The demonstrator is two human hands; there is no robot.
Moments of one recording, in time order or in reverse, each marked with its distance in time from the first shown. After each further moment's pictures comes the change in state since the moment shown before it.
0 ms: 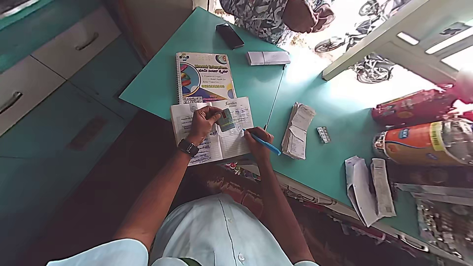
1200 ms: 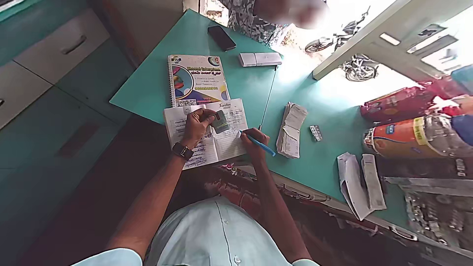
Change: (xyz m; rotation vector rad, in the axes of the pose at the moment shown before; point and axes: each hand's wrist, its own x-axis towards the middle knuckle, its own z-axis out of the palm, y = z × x) left_hand -0.012 0.014 0.002 0.097 -0.011 -0.036; right_hand -0.001 -0.002 -0.002 0.008 0.047 -0.019
